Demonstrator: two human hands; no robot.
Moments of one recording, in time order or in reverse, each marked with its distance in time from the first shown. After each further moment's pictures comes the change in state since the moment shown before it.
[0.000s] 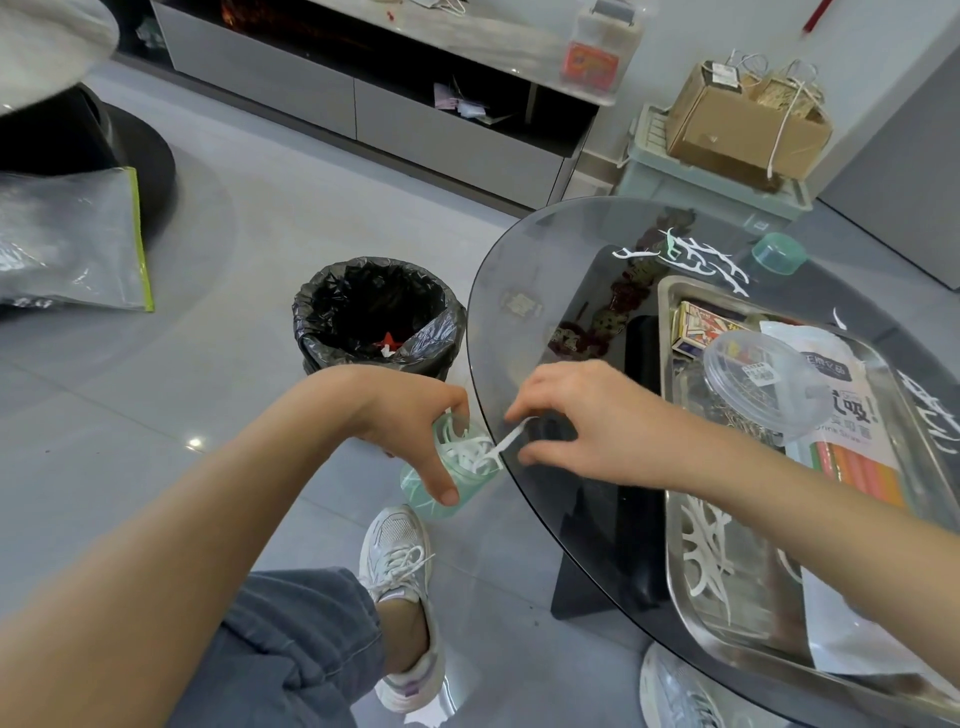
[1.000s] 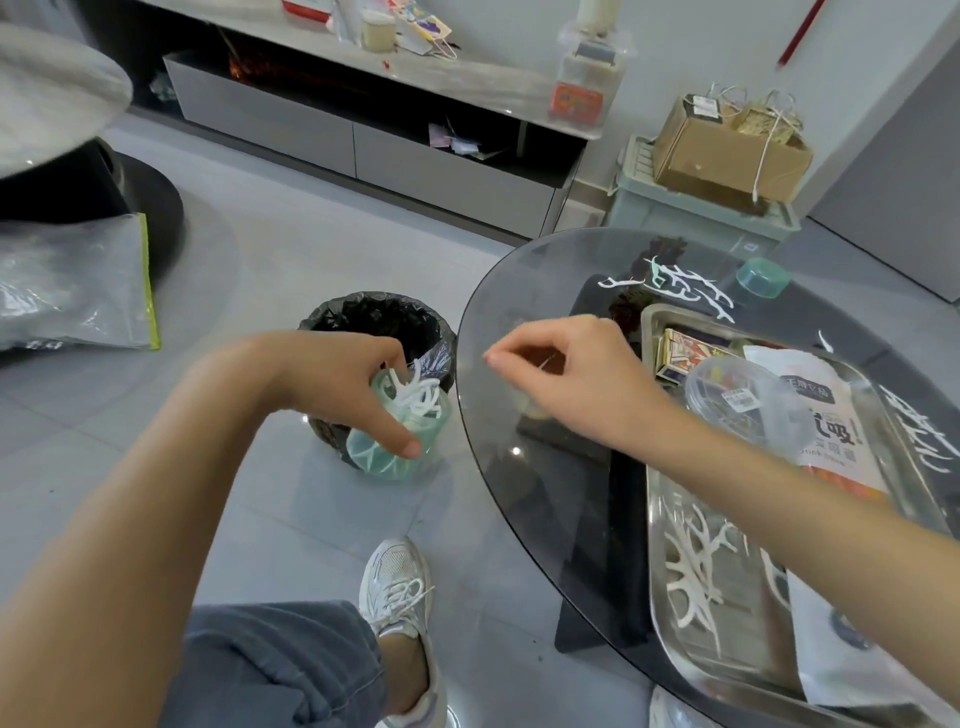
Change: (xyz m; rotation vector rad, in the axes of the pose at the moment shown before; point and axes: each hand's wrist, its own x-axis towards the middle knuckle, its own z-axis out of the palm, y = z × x) left_hand -0.047 -0.007 -0.045 -0.002 0.270 -0.163; right_hand 0.016 -0.010 -0.029 0.467 0.466 0.096
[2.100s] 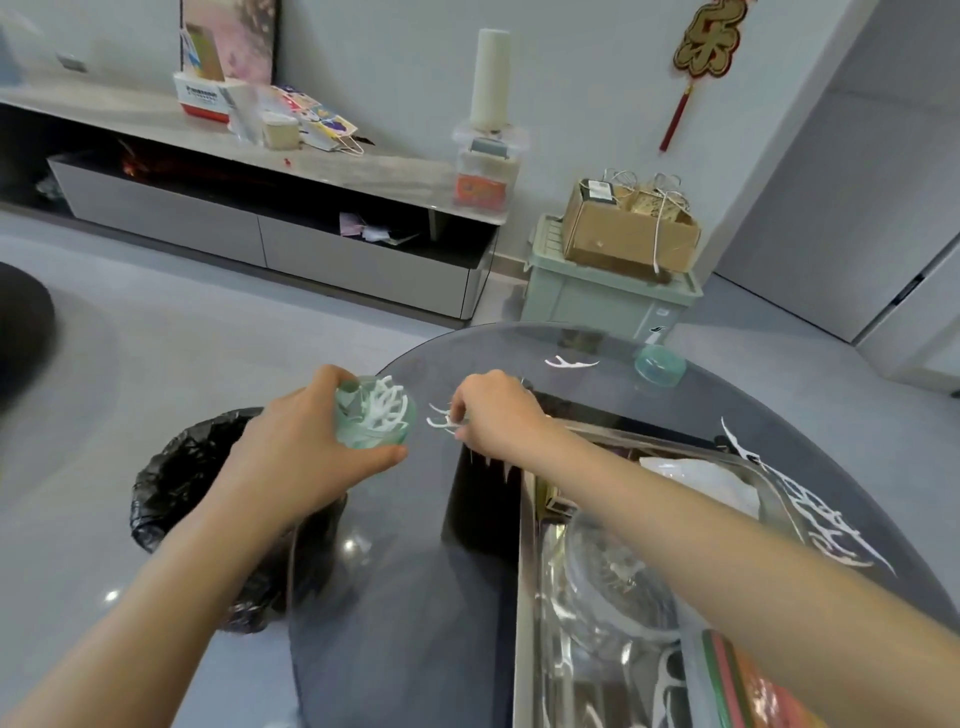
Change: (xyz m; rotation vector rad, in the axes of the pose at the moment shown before) left_hand 0.110 0.083 -0.006 -0.271 0.674 0.022; right_hand 0.119 0.137 -0.039 -0.625 -0.136 0.224
